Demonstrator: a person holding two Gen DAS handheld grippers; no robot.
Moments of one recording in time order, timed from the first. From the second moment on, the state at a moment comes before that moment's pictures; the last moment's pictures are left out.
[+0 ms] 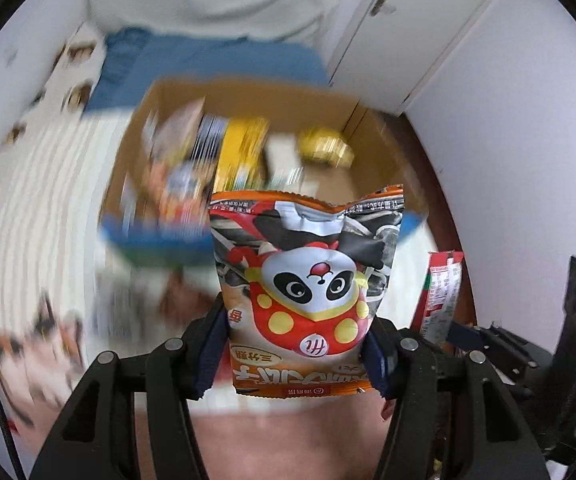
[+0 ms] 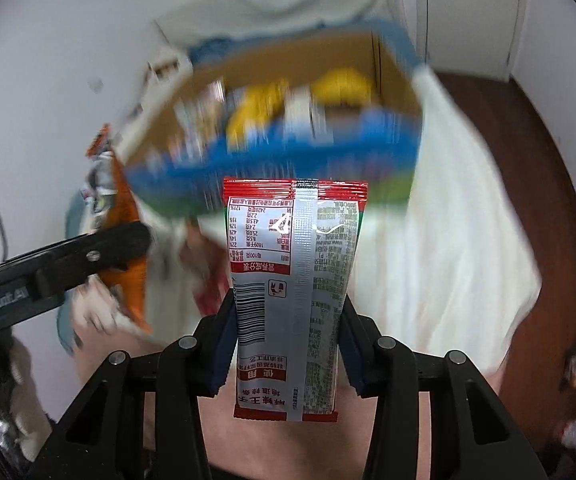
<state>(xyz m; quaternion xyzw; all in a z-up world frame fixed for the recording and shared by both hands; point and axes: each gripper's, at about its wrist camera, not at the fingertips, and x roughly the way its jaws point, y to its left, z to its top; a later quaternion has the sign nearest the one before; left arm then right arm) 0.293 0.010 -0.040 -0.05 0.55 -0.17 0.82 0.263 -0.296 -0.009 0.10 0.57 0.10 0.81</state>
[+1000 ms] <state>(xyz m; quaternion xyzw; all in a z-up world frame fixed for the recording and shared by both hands) 0.475 -0.074 -0.182 -0.12 0.75 -0.16 0.63 0.459 -0.329 -0.102 0.05 0.70 0.08 0.70</state>
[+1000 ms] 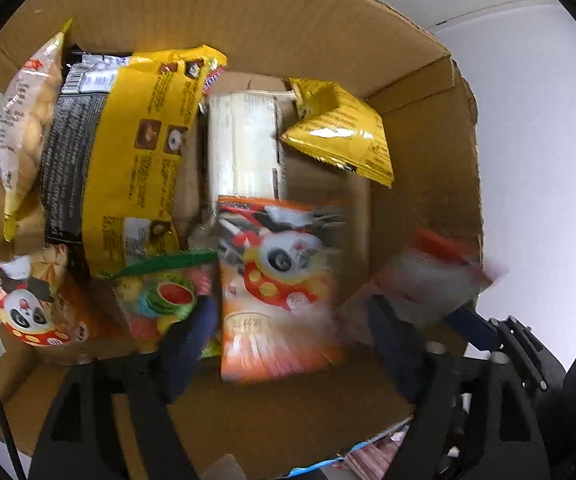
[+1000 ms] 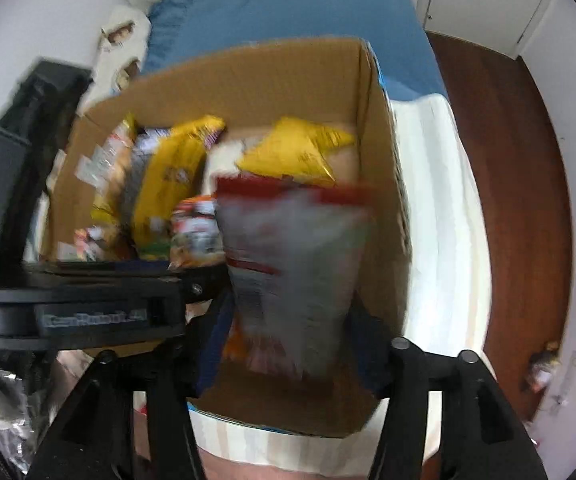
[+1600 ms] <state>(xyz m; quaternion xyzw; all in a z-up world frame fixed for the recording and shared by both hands) 0.461 -0.038 -0.139 -0.06 0.71 -0.11 0.70 0.448 -0.317 -0.079 0.03 0.69 0.06 0.72</state>
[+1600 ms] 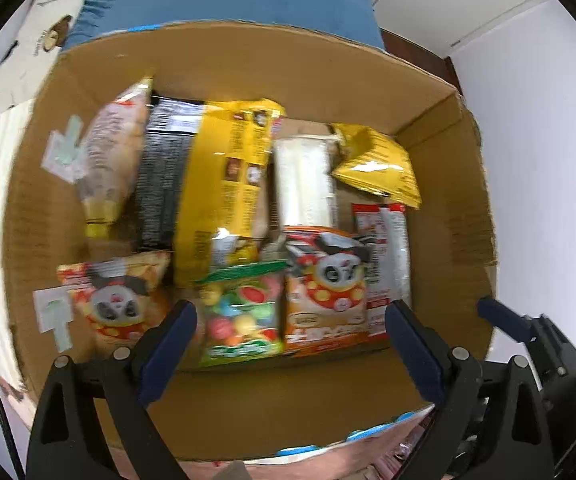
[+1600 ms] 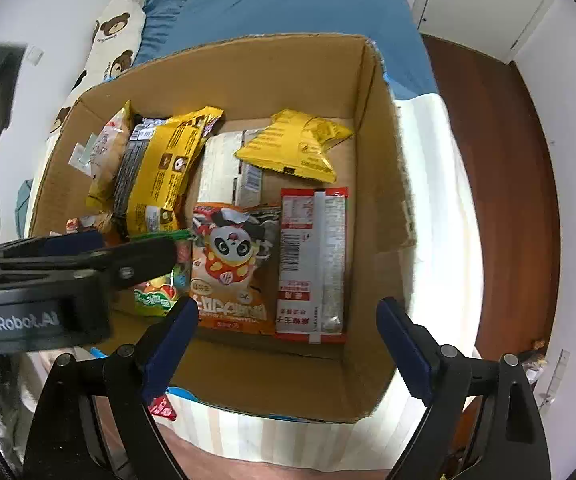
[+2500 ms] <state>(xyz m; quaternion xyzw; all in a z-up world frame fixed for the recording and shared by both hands) 0.351 0.011 -0.038 0.02 0.52 -0.04 0.85 0.369 -0.296 0.022 0.00 0.56 0.05 0.83</state>
